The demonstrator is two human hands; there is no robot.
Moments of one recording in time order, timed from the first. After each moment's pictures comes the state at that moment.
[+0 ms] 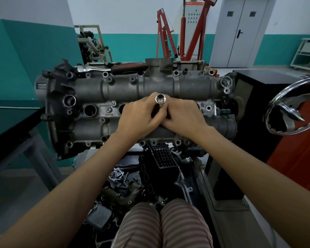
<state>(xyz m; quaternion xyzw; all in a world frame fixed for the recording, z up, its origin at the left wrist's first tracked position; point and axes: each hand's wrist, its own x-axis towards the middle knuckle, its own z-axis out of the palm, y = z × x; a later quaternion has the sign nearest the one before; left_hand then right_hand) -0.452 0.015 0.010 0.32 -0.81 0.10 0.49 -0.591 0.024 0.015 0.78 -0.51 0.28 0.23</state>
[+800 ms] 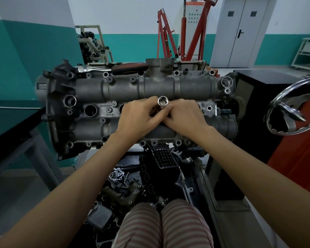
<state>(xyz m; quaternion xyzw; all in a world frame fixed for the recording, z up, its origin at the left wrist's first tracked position) -0.451 0.013 0.009 0.32 -0.80 0.10 0.50 -0.593 0.025 0.016 0.78 -0.52 0.27 0.21</state>
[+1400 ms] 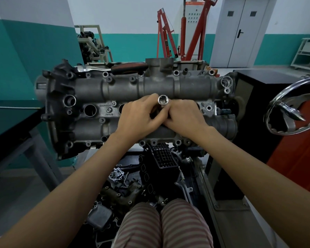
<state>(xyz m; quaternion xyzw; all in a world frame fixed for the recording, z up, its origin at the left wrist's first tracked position) -0.452 0.015 0.009 0.32 -0.80 0.11 0.51 -0.593 0.025 0.015 0.79 -0.51 0.26 0.22</state>
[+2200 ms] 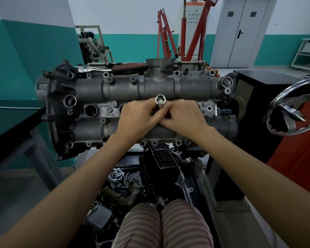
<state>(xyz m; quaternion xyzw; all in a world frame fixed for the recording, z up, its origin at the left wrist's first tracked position) -0.450 0.011 0.008 0.32 -0.78 0.12 0.52 -0.593 0.024 0.015 0.78 -0.52 0.27 0.23</state>
